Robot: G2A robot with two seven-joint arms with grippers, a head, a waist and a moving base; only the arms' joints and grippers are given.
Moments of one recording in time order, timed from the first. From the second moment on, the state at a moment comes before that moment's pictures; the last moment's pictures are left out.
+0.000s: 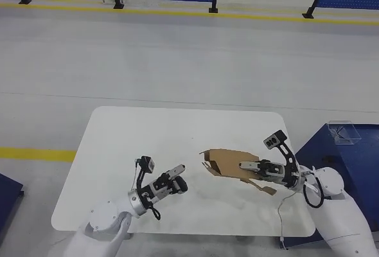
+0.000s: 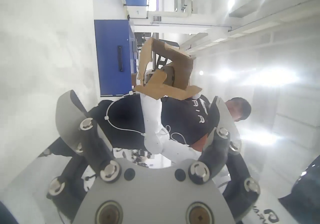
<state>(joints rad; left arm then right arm) 1.32 -1.26 -1.20 -1.66 -0.31 -0.17 -0.70 -1.14 -0.97 1.37 -1.40 0.76 -0.27 1.31</state>
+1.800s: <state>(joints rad) 1.33 -1.27 -1.07 -1.79 0.09 -0.12 -0.49 -1.15 -0.99 1.31 -1.43 0.99 -0.06 1.39</state>
